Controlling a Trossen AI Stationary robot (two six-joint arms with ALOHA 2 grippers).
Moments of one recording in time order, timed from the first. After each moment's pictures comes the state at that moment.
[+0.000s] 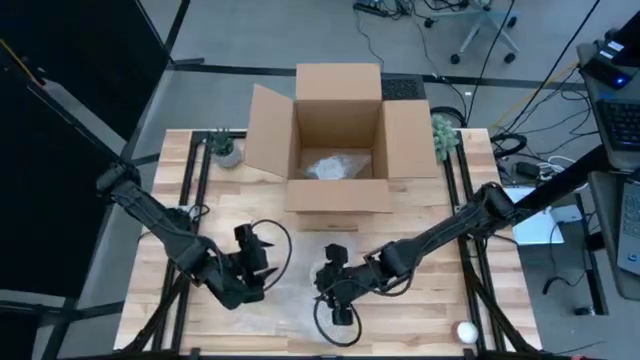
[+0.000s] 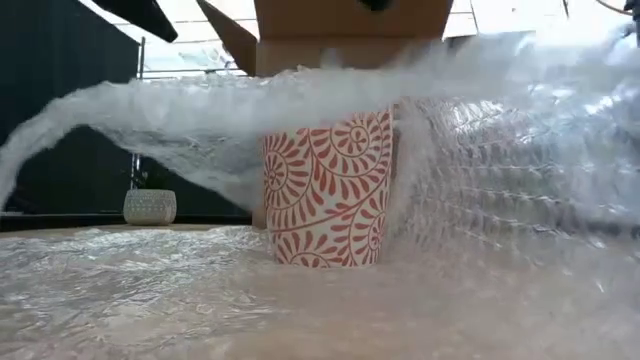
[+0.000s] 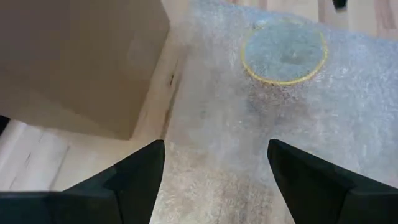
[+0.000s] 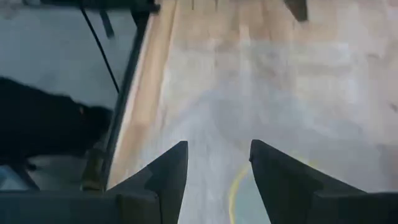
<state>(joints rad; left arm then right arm) -0.69 1.39 1.10 -0.80 -0.69 -0.61 0.47 1.87 1.63 -0.57 0.21 0.38</state>
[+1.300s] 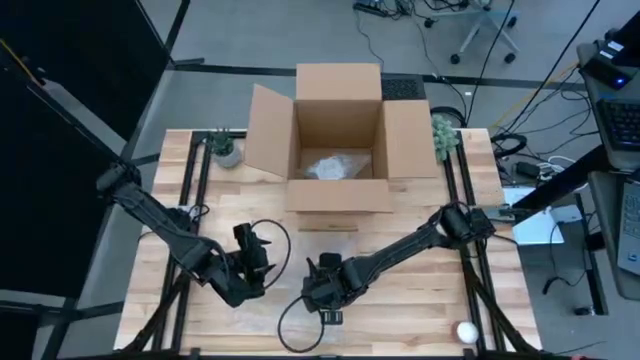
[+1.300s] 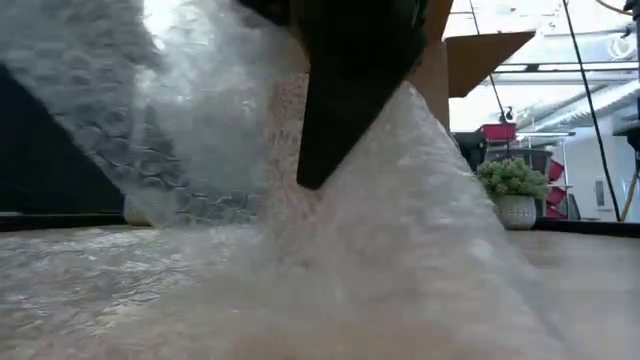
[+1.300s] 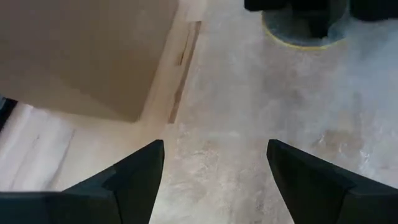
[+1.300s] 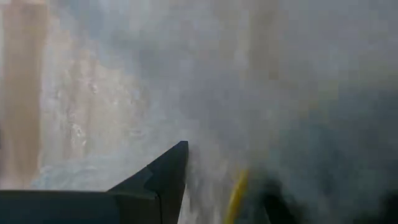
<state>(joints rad) -0.69 1.39 1.00 -0.74 -0.69 -0.66 0.42 2.24 1.86 -0.85 0.11 0.41</state>
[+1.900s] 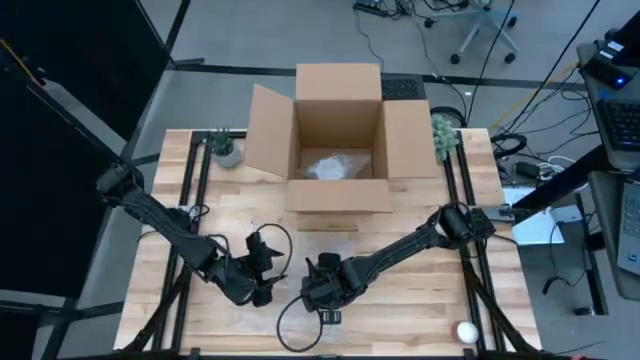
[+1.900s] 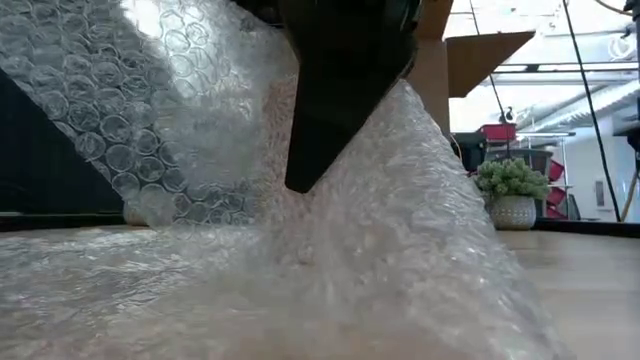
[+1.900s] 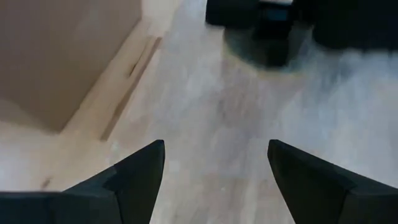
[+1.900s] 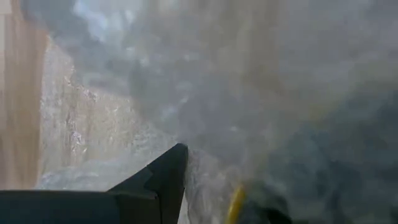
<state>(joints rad) -0.65 1.42 0.76 -0.13 -0.63 -0.60 0.42 2.24 1.86 -0.82 0.10 0.41</state>
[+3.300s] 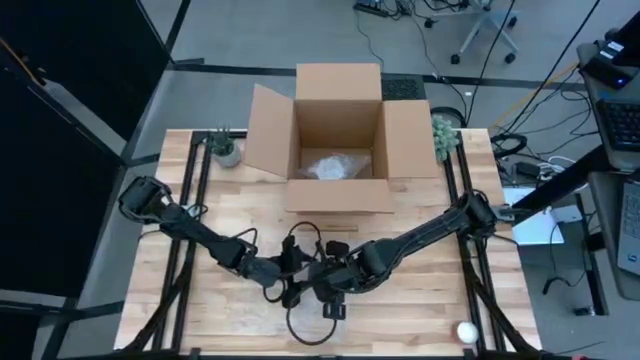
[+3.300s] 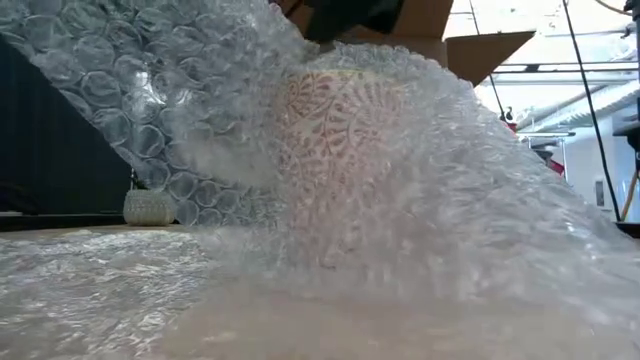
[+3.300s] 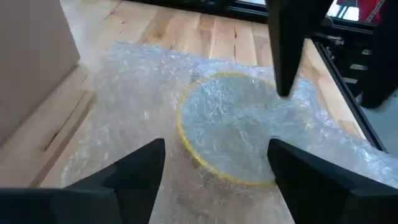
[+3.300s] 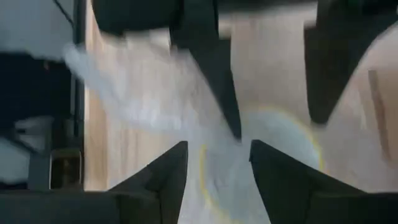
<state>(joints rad) -0.48 1.69 0.77 0.42 -0.43 -0.39 0.42 2.04 1.86 -0.83 0.16 0.49</state>
